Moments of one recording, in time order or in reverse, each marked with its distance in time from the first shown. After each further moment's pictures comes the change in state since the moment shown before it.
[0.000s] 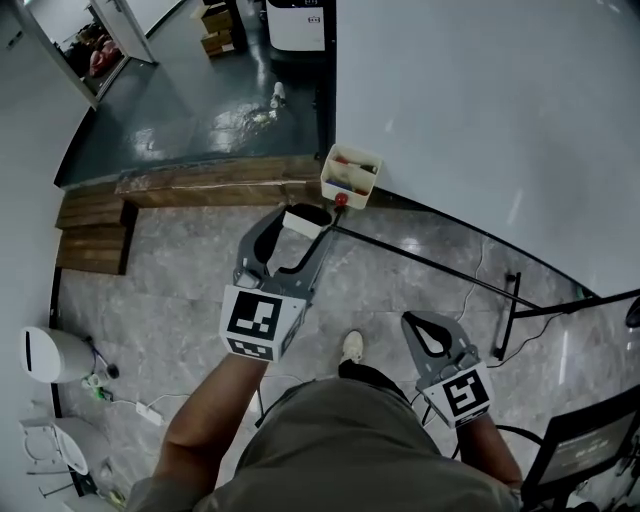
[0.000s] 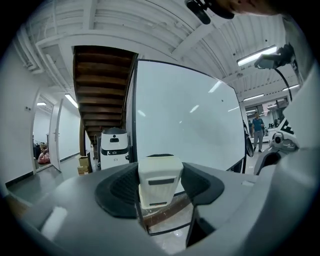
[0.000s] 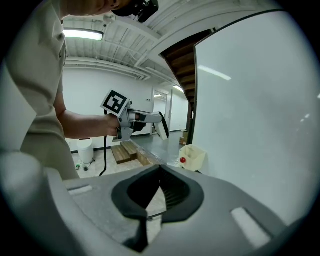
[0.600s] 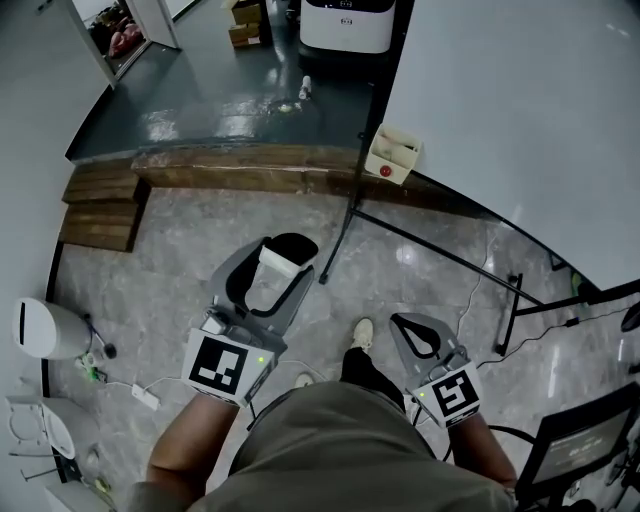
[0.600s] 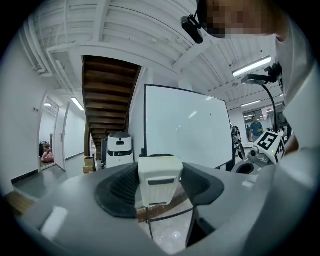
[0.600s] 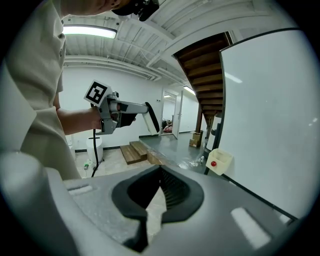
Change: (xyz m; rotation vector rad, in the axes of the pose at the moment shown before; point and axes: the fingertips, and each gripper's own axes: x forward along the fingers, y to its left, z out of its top) left arm -0.221 0.014 0.007 -0.029 -0.051 0.007; right arm -0.010 0.158 0.012 -0.044 -0.010 0.062
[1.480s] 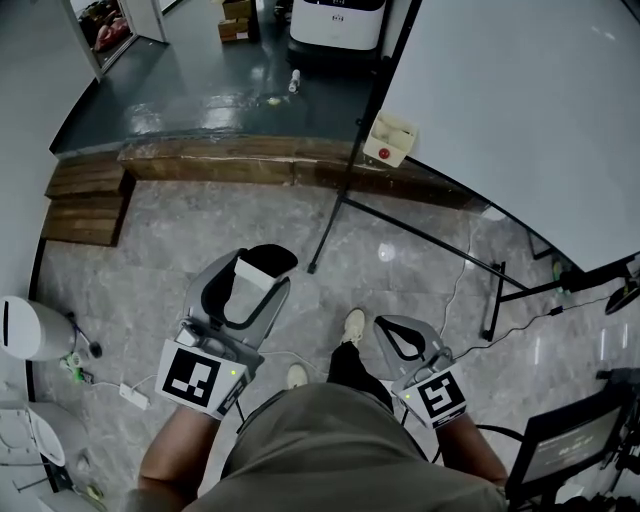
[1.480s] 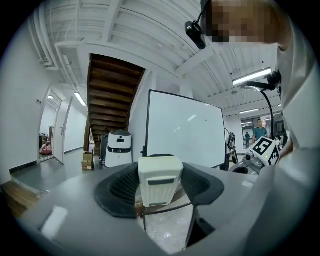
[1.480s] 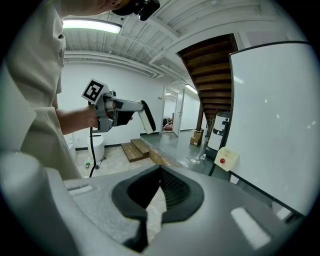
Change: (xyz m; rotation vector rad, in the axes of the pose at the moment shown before) left arm -0.100 0.022 -0.014 -0.066 0.003 -0.024; right arm 0.000 0.093 0.002 -0.001 0.034 -0.019
